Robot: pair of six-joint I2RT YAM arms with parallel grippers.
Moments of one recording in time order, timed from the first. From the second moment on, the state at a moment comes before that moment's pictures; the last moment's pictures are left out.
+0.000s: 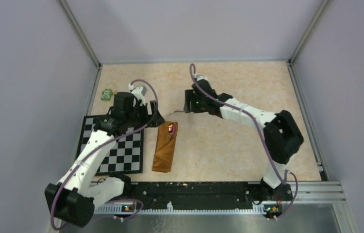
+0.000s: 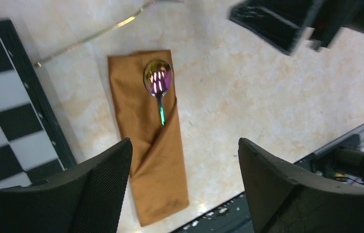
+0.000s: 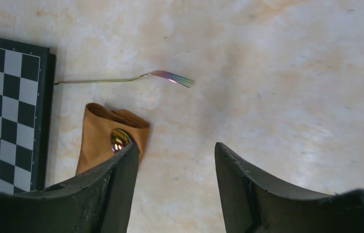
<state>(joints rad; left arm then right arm) -0.30 0.99 0.90 -0.62 0.30 -0.42 0.77 1.84 1.40 -0.32 0.13 0.55</state>
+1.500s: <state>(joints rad) -0.43 2.00 1.38 -0.42 0.26 0.53 0.47 0.85 0.66 -0.27 -0.23 0.36</state>
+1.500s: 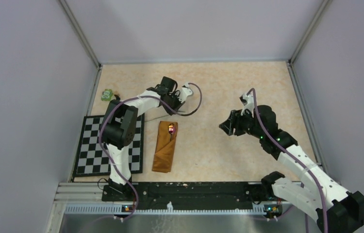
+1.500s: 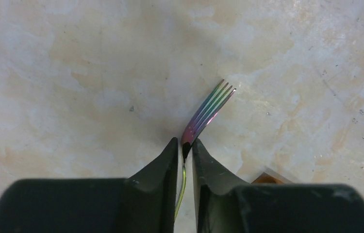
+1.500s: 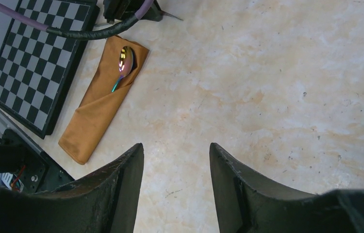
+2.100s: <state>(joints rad) -0.40 1.89 1.57 -0.49 0.31 0.43 0.47 0.84 0.63 -0.27 -0.24 0.36</state>
